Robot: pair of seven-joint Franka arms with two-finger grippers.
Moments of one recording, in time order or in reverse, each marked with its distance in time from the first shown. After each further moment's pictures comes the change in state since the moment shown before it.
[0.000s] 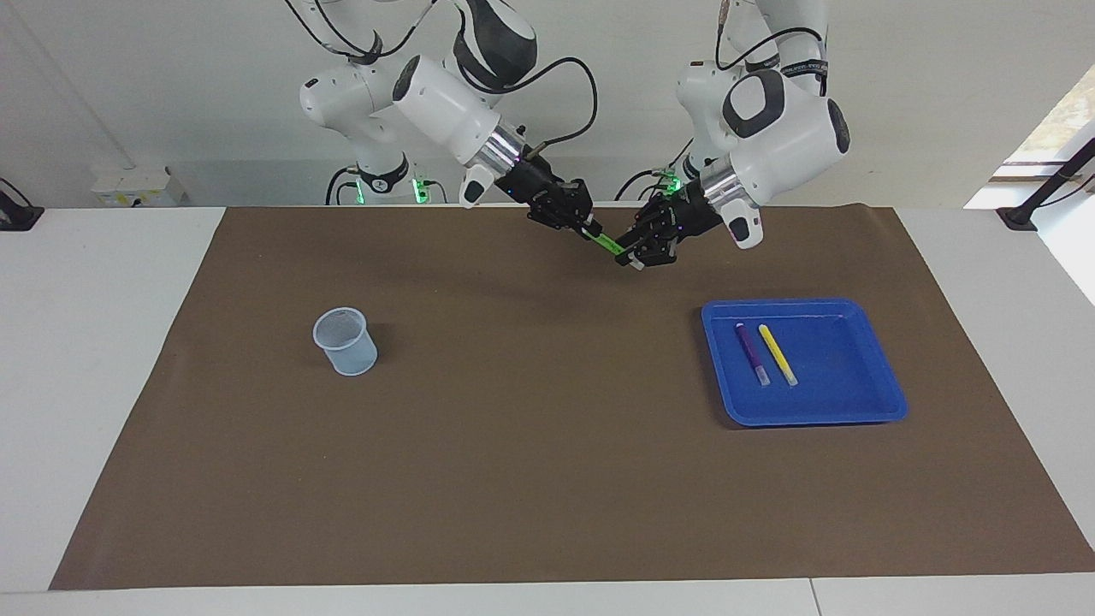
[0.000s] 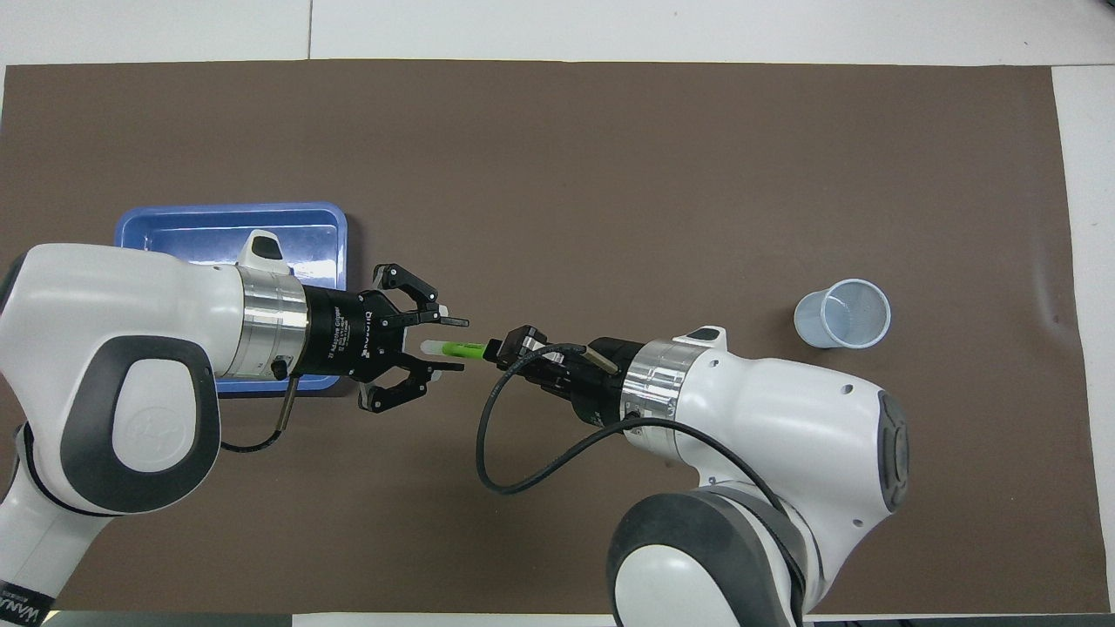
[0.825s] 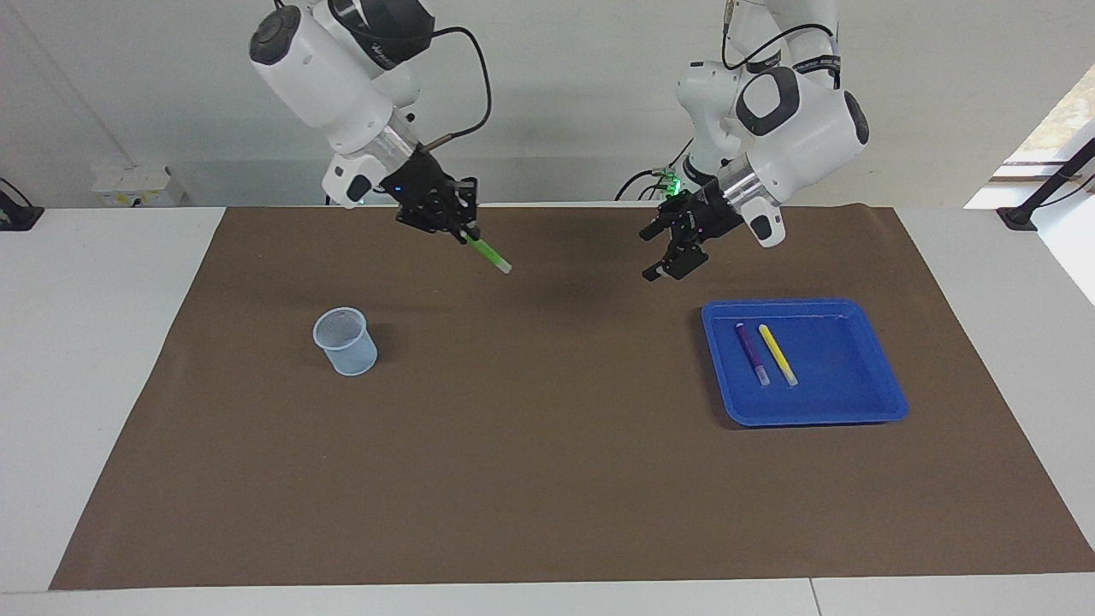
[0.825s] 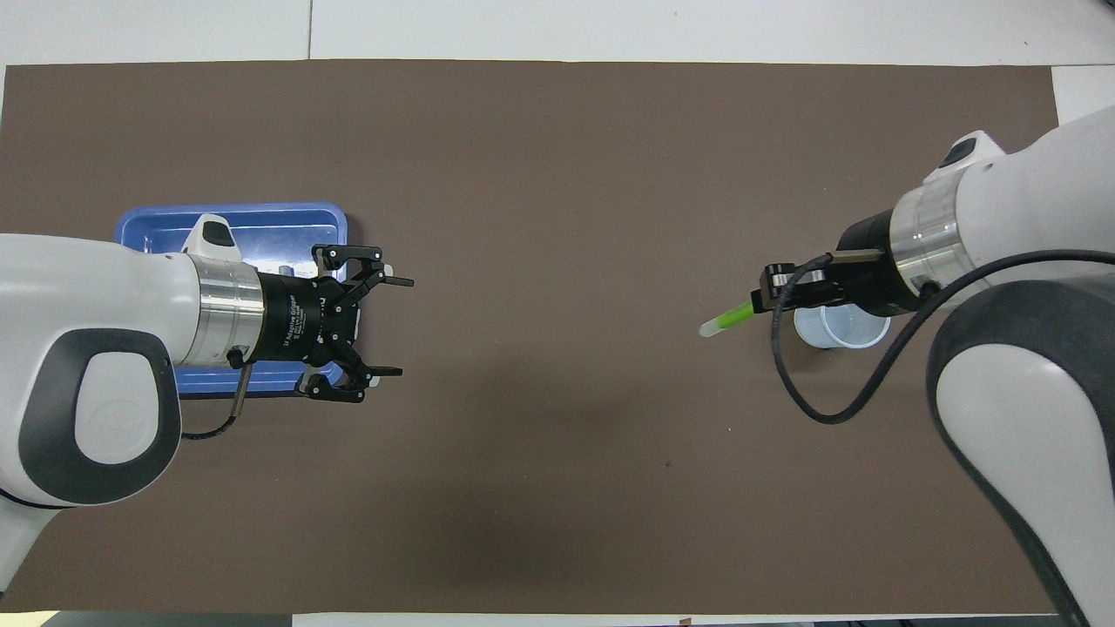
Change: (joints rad) left arm 0.068 -0.004 0.013 -0.002 0.169 0.009 0.049; right arm -0.469 0.074 -0.012 0.416 -0.747 -0.890 -0.392
